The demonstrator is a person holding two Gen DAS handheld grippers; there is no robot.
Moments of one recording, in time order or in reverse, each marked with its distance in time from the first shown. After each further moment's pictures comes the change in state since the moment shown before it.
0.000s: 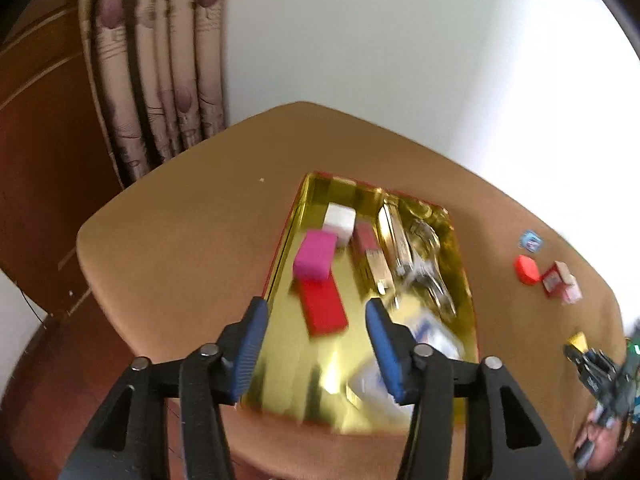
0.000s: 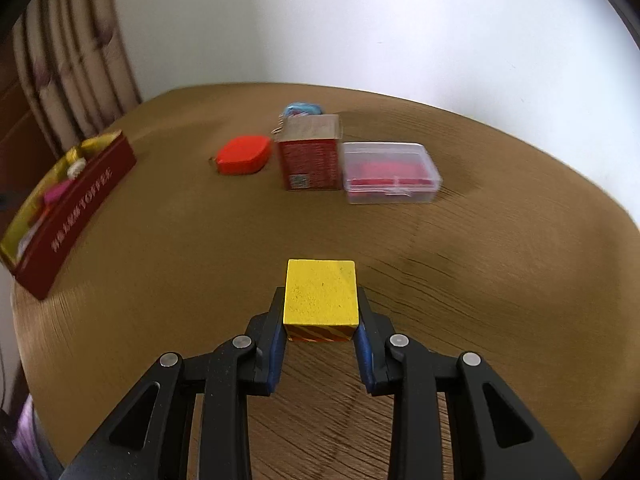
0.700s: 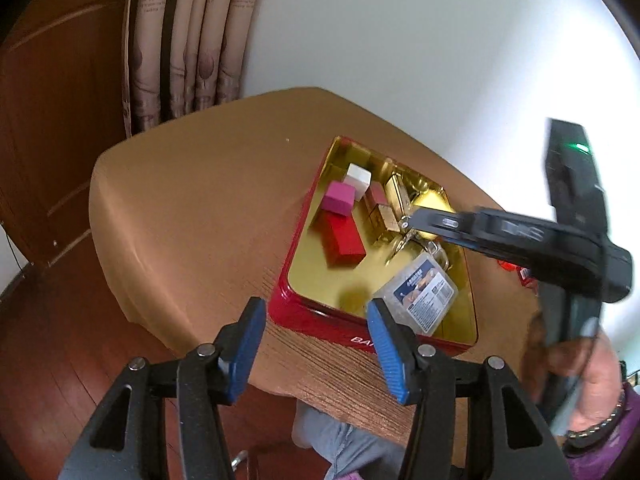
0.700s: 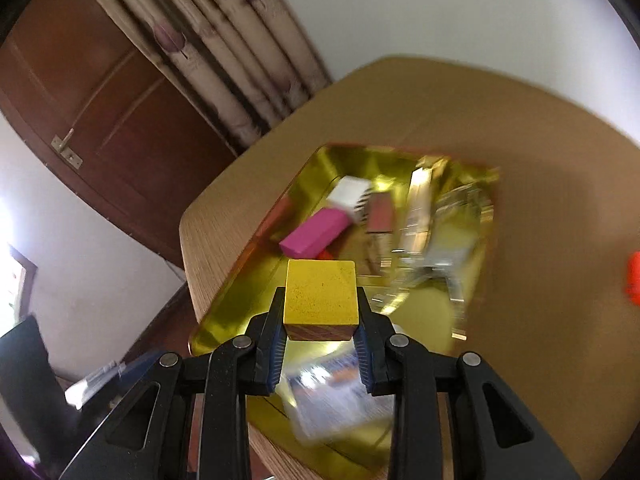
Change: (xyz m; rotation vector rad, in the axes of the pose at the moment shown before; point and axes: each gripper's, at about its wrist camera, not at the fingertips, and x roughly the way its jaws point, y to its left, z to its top) left arm -0.029 0.042 -0.043 -0.140 0.038 -0.097; right arm 0.035 0.281 0.116 -0.086 0.182 0.557
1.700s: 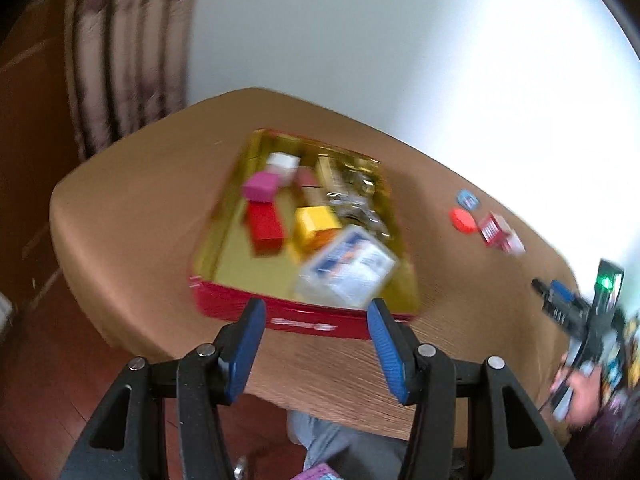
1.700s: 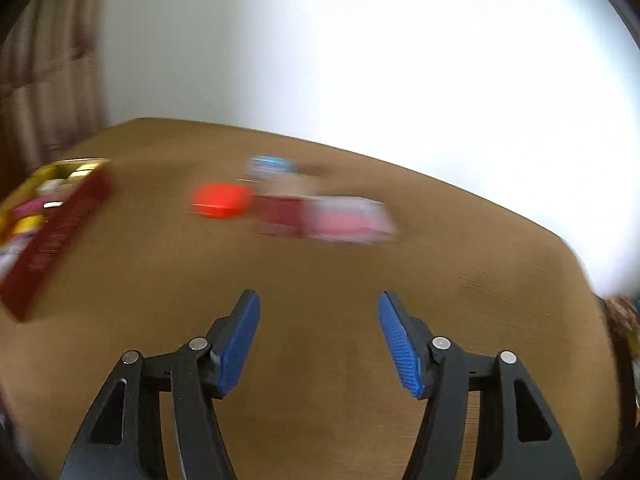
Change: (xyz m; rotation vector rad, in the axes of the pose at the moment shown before) left arm 0.002 -0.067 -0.022 0.205 0.009 -0.077; right arm -0.200 -0.193 -0.174 0.107 -0.350 -0.855
